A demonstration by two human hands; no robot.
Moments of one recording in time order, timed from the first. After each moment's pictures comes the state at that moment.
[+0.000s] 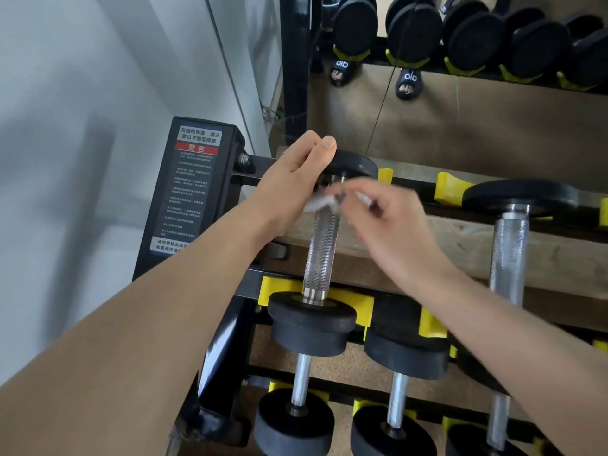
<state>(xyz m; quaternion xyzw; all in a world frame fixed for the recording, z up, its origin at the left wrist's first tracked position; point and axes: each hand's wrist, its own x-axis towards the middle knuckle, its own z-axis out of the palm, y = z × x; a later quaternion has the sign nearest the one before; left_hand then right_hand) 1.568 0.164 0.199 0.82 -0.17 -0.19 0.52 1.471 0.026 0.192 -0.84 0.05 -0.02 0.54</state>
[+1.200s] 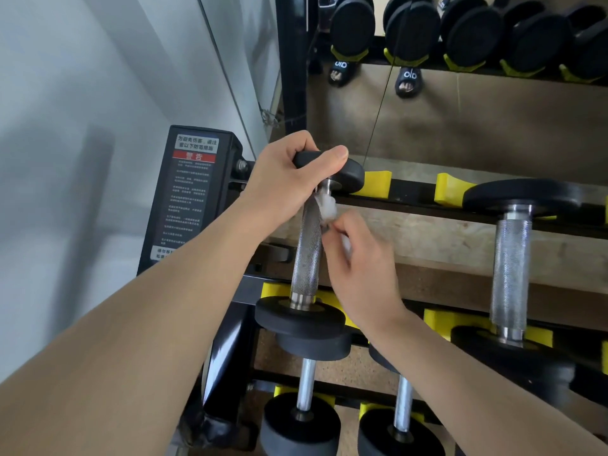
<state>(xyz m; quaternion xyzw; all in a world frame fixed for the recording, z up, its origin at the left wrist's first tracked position) 1.582 0.160 0.194 0.82 -0.15 -0.11 0.53 1.457 0.063 0.146 -0.87 0.05 -0.19 0.45</state>
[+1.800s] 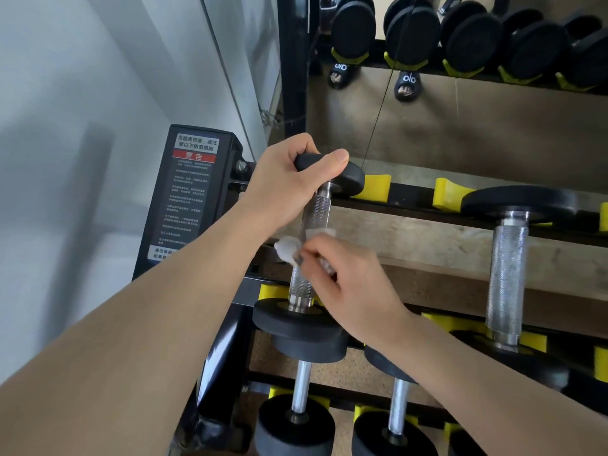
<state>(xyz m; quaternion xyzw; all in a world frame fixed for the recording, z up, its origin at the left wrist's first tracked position) 1.582 0.159 0.194 0.83 -0.14 -0.11 0.53 1.452 0.059 0.159 -0.89 -0.08 -0.09 0.45</state>
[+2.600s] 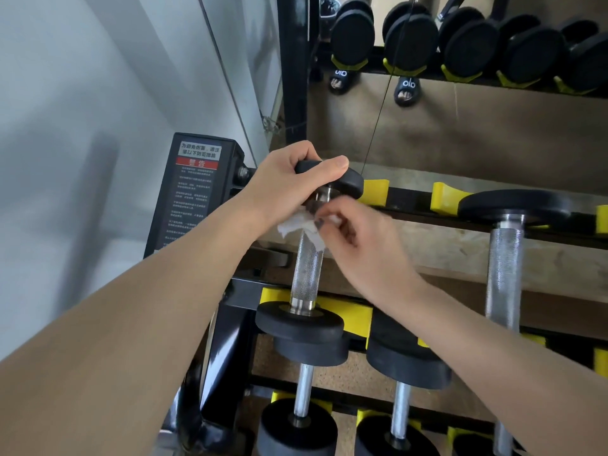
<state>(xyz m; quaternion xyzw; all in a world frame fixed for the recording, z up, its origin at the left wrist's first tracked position) 1.585 0.164 0.208 0.83 -0.17 -0.18 0.51 1.475 0.043 0.185 -0.88 -0.01 -0.09 0.46</state>
